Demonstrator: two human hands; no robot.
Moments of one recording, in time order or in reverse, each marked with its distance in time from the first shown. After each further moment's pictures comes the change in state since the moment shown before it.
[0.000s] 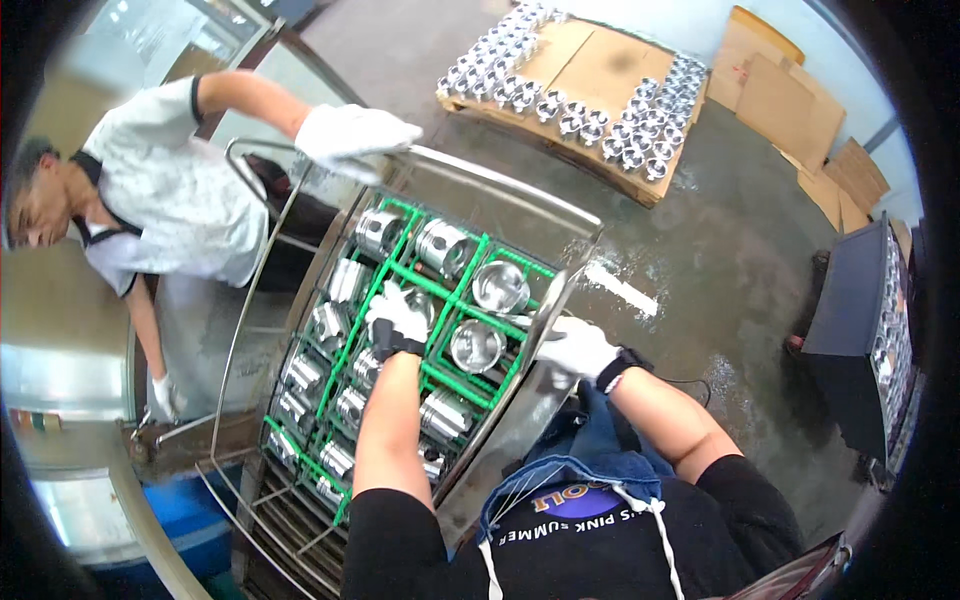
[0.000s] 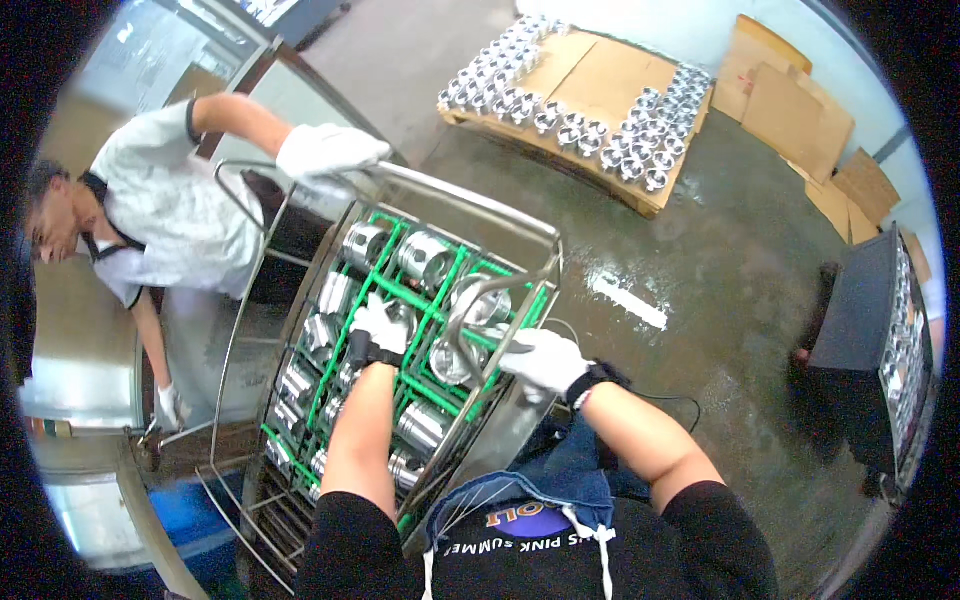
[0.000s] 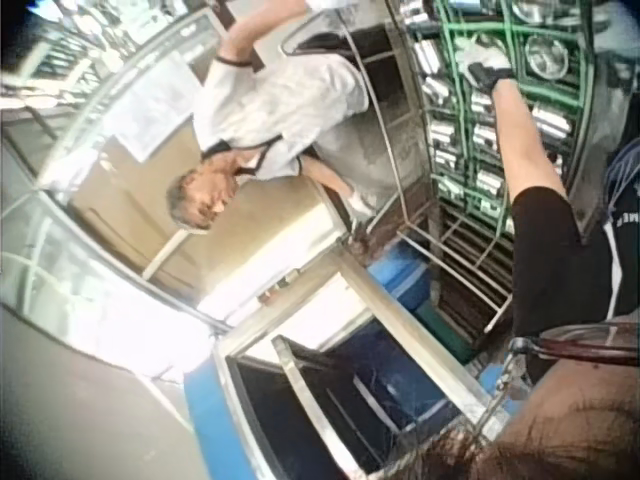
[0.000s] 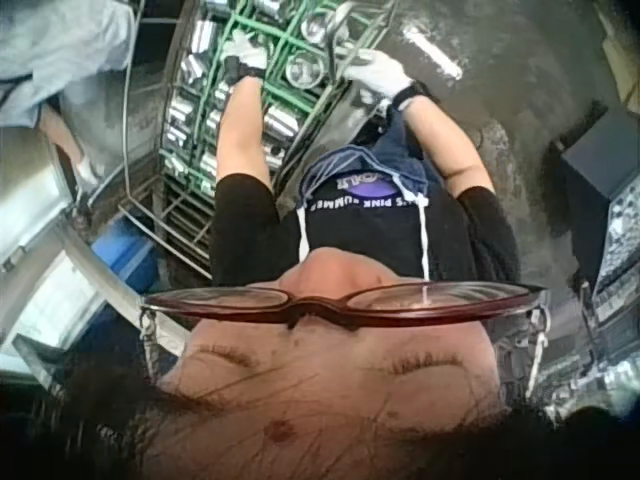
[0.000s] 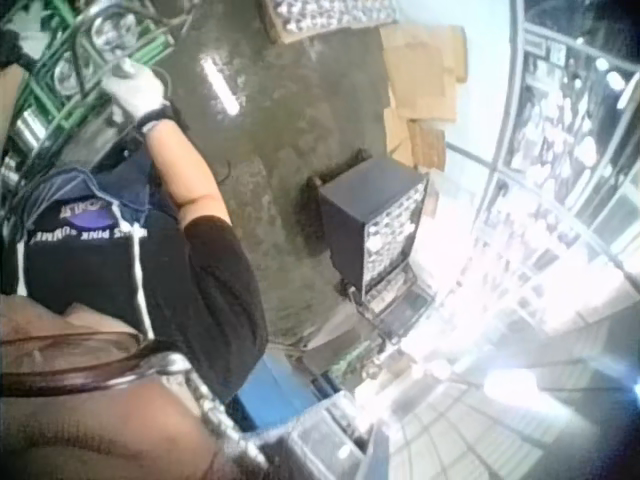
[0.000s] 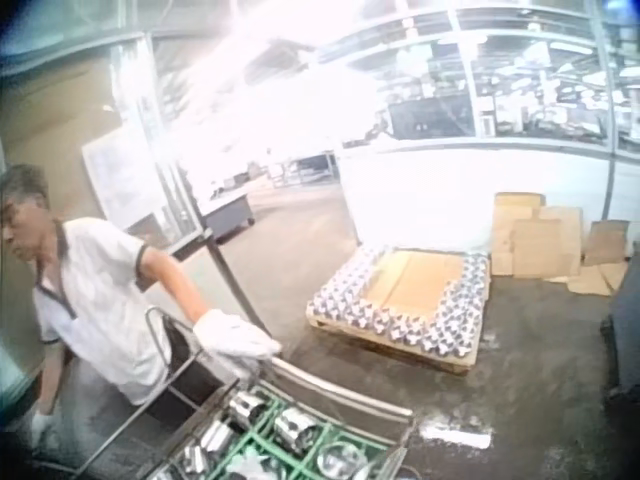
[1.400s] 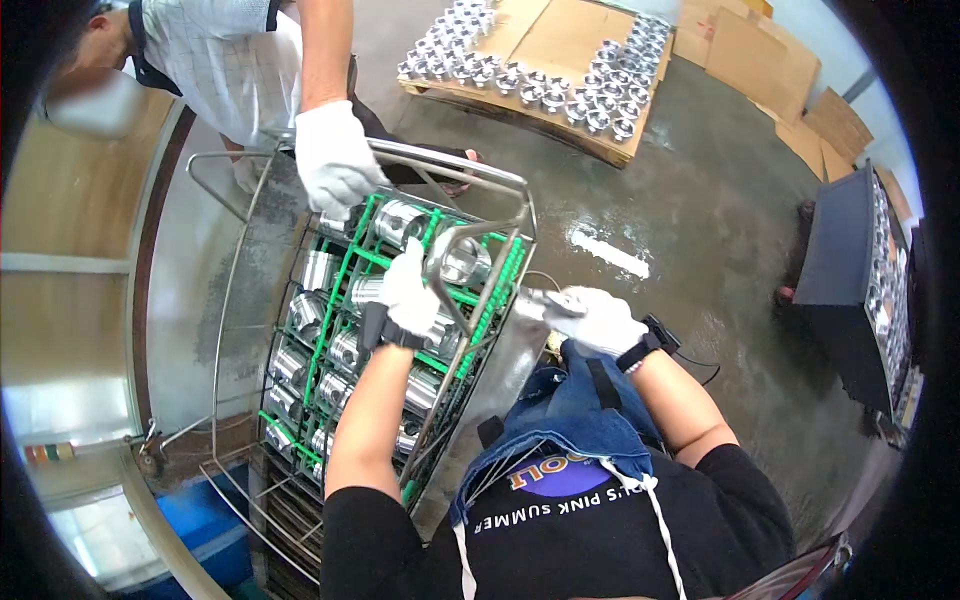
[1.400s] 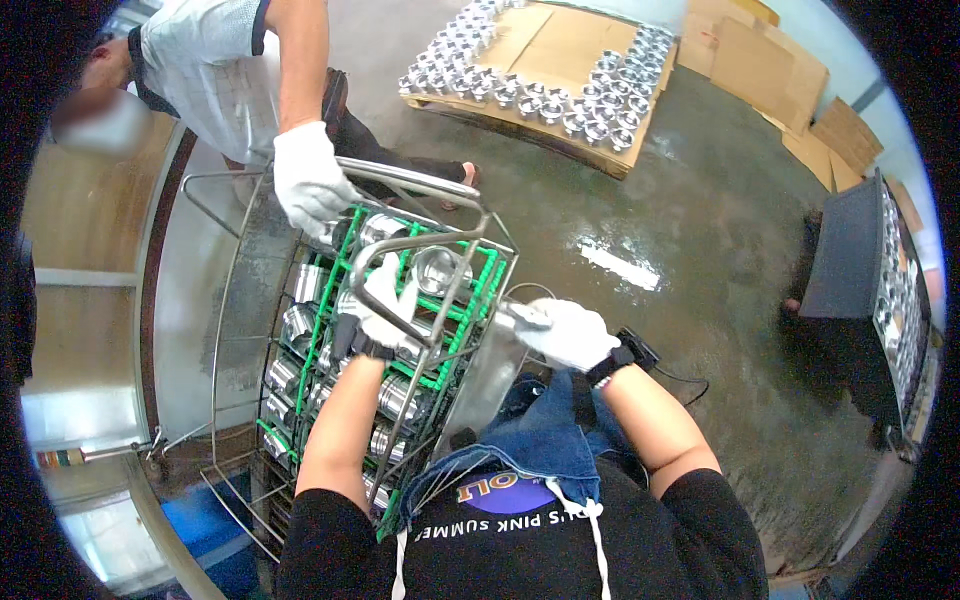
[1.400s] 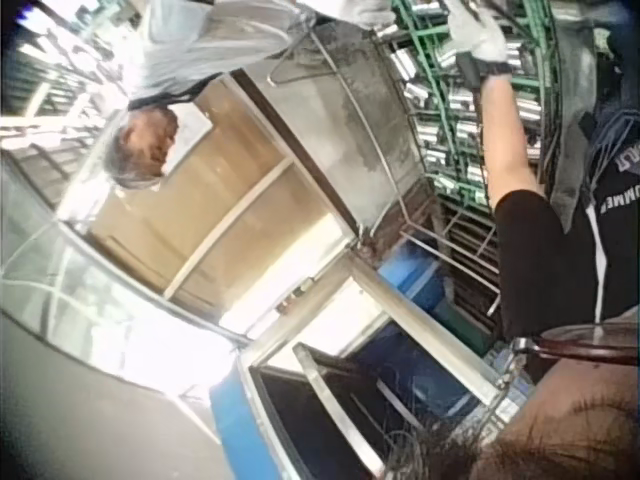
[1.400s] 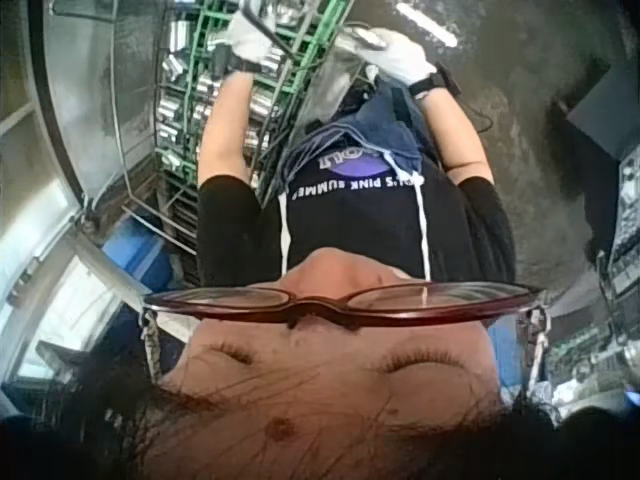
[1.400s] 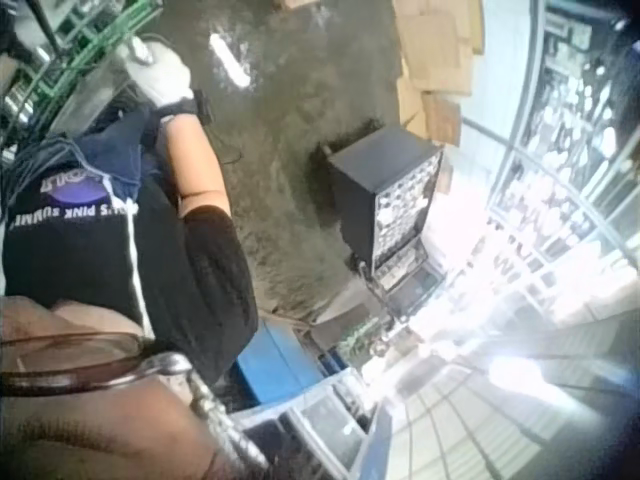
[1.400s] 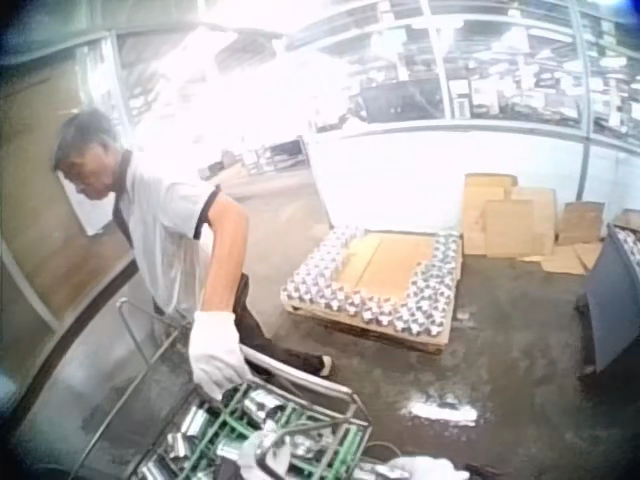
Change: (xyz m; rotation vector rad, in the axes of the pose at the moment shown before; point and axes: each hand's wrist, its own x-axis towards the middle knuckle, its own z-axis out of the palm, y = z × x) left_hand -0.023 0.057 -0.034 -0.443 0.095 0.600; right_hand -0.054 0.032 -0.051 -0.621 0.310 -0.287
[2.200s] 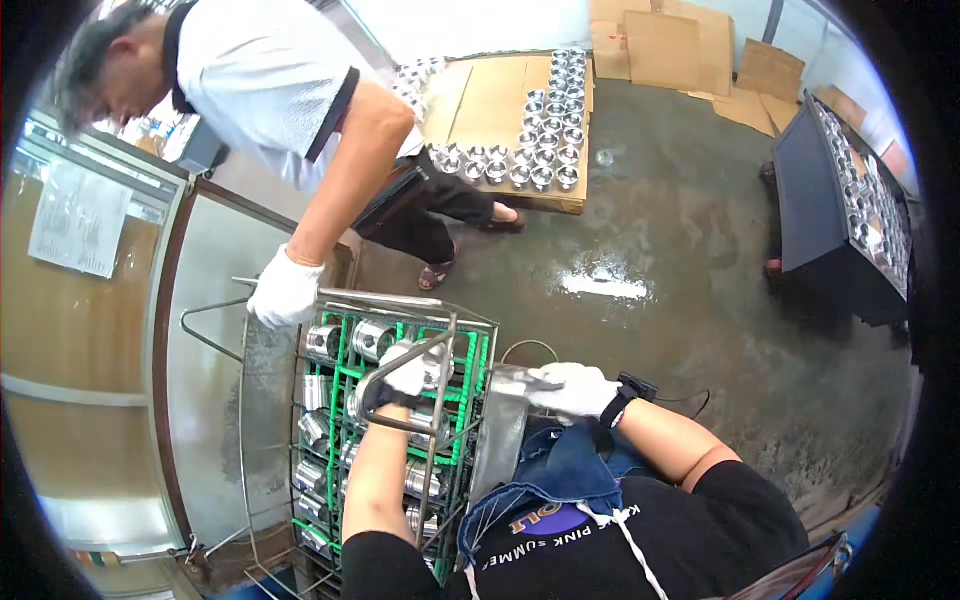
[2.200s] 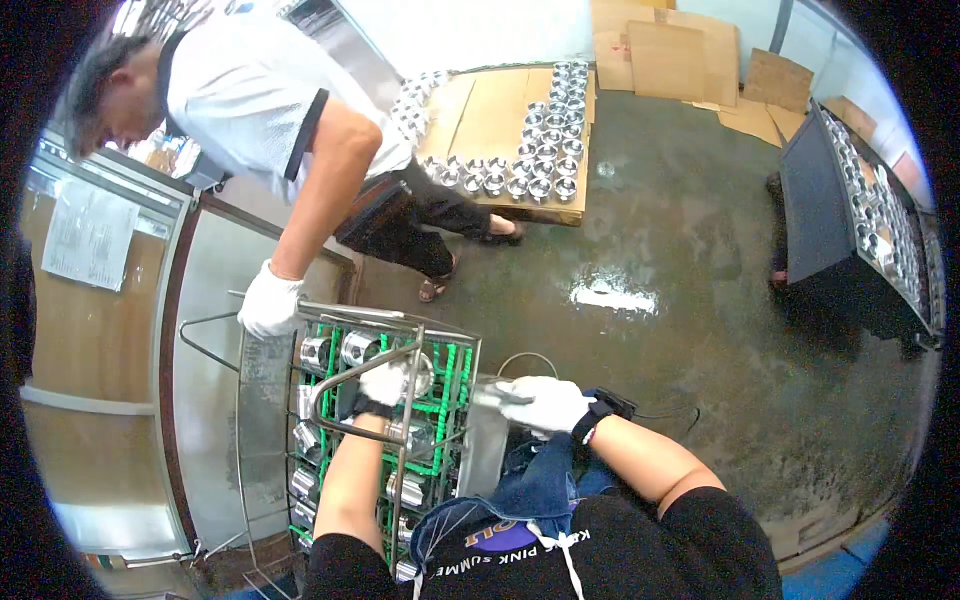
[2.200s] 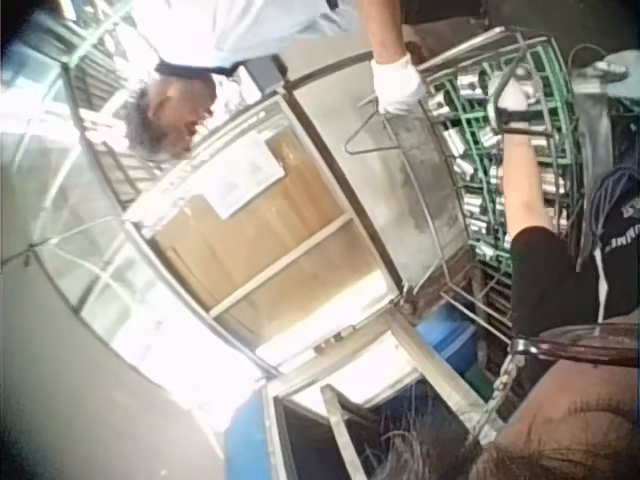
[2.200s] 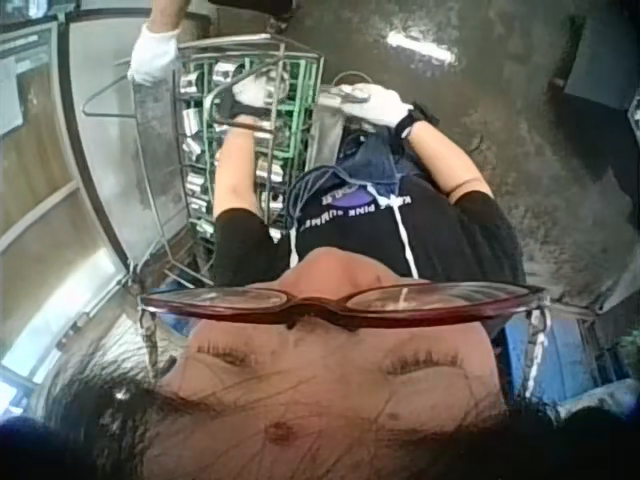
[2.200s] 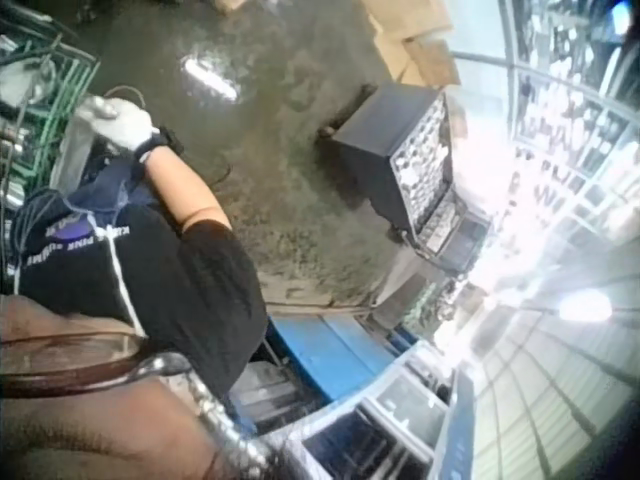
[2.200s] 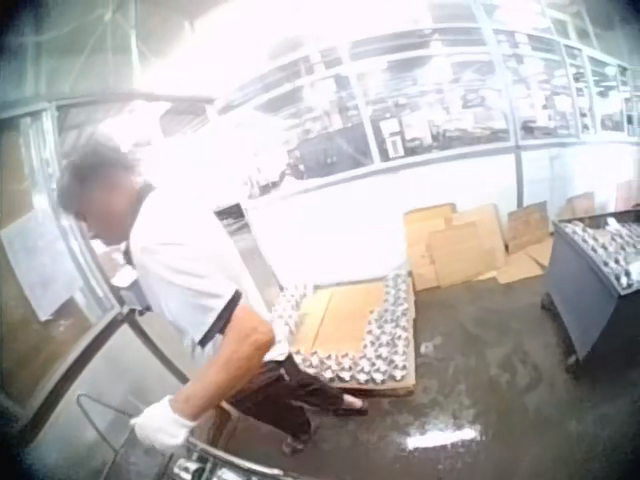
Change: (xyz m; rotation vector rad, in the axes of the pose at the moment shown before) left_hand 0.076 0.069 0.000 0.116 -0.600 -0.039; right_hand -0.020 0.047 0.004 0.267 -0.024 0.071
